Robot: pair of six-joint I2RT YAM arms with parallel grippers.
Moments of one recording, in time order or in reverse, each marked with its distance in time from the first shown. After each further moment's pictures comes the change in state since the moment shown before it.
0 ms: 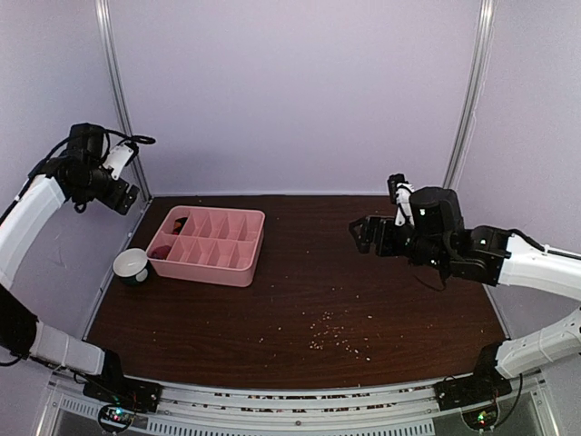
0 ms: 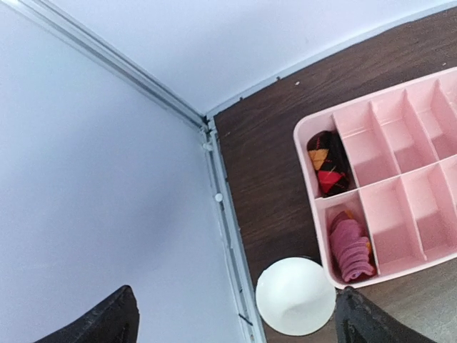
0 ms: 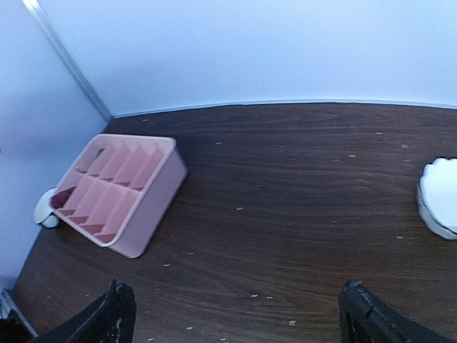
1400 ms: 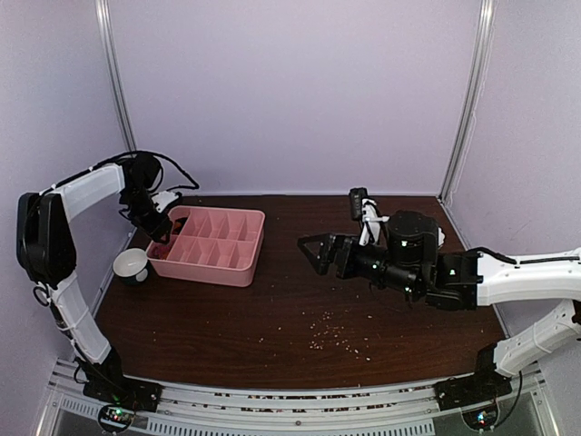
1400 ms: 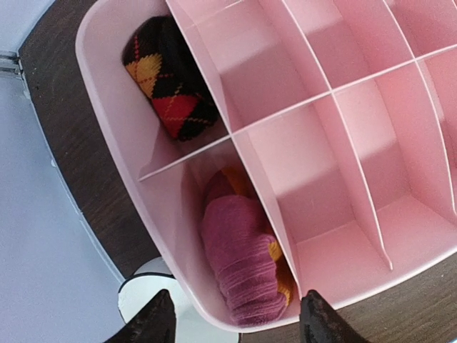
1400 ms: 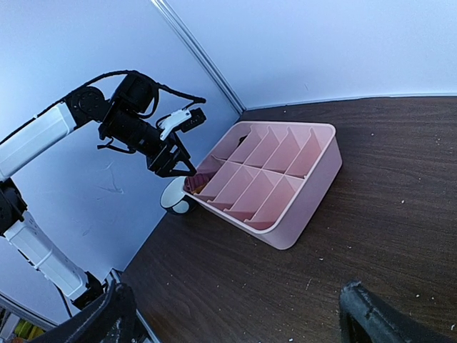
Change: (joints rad) left arm -0.055 0.483 0.124 -0.232 0.156 -0.041; right arm 0.216 0.117 -0.066 0.416 -0.110 0.127
